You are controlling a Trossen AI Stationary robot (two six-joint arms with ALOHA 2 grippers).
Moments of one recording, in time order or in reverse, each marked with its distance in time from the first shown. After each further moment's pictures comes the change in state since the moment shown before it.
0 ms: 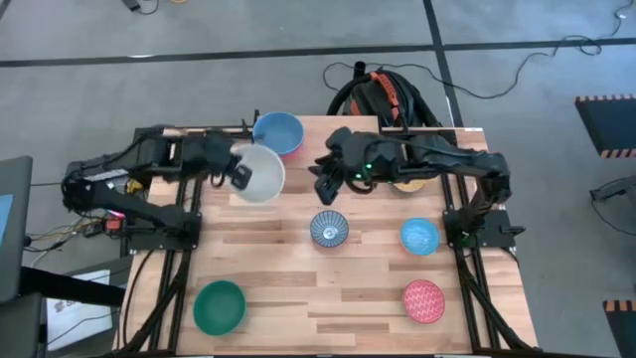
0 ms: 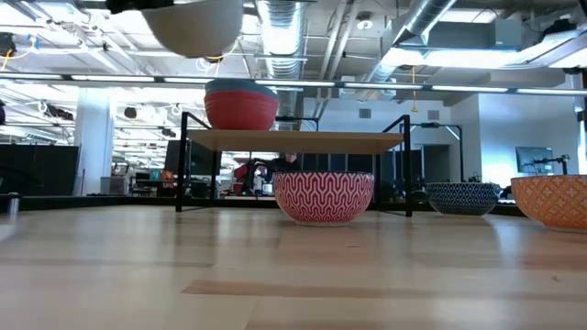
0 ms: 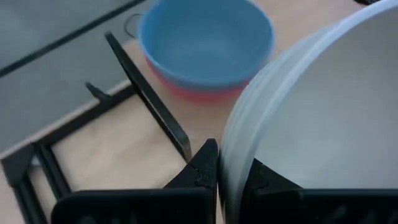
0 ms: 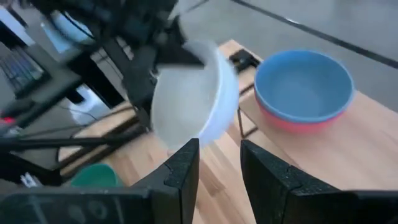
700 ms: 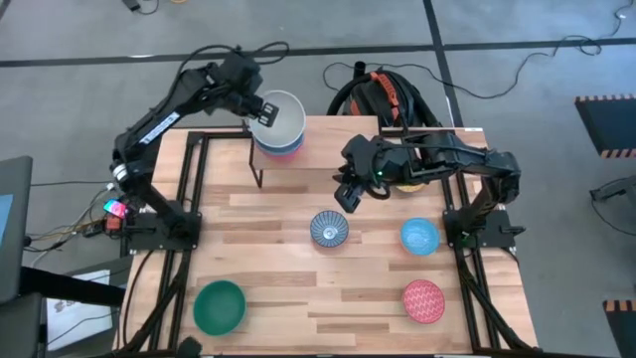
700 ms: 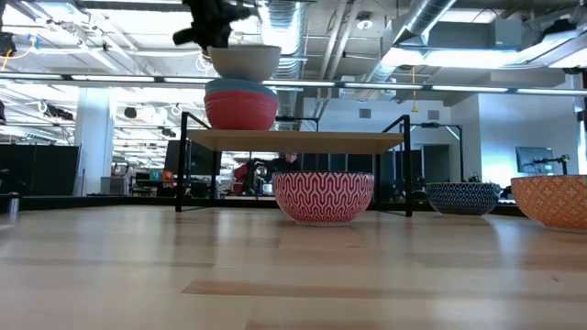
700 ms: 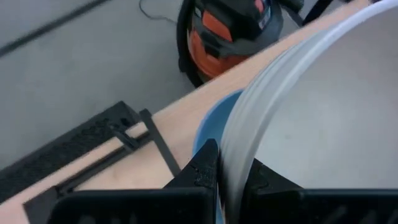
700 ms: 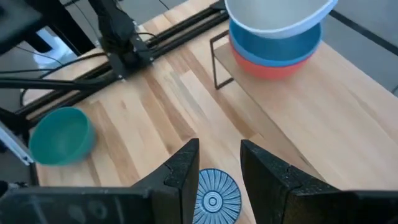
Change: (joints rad) left arm 0.555 0.478 0.487 -0.015 0.341 0.340; right arm 0.025 -0.045 -0.001 -0.286 0.009 0.008
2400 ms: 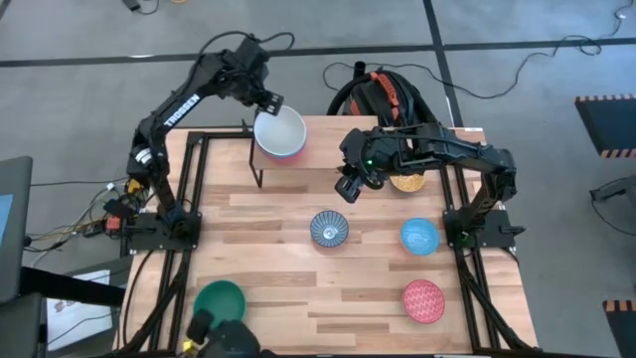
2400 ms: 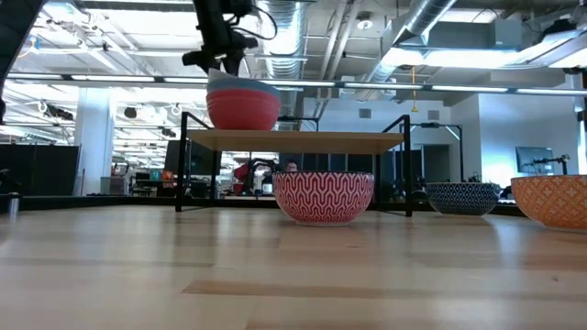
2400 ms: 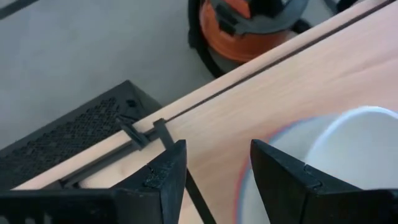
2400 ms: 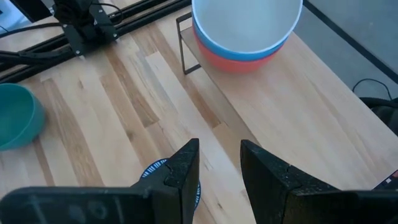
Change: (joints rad) left arm 0.109 0.204 0.165 -0.090 0.044 0.027; right arm -0.086 0.002 -0.043 -0.039 -0.013 -0.109
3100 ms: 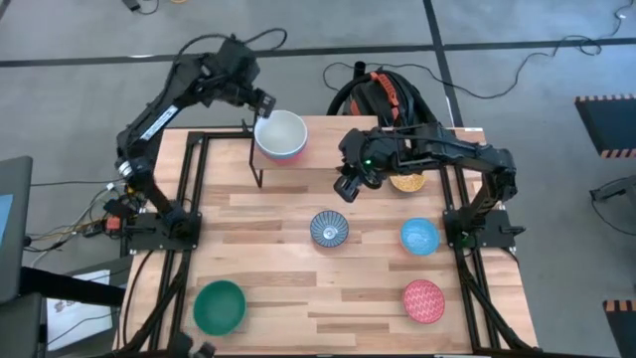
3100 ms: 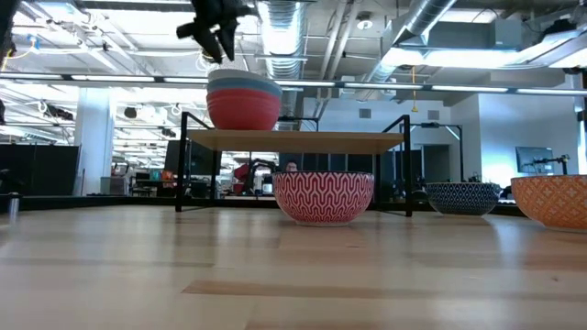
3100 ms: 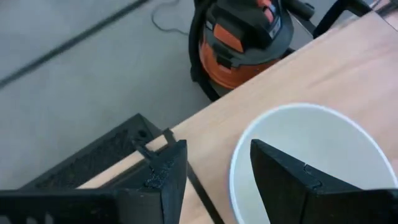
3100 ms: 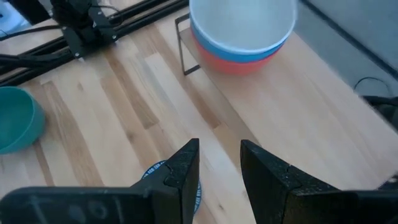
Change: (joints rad) left arm -0.088 -0.159 -0.023 0.029 -0.099 0.049; right arm -0.002 -0.003 -0.038 0.058 -0.023 0.015
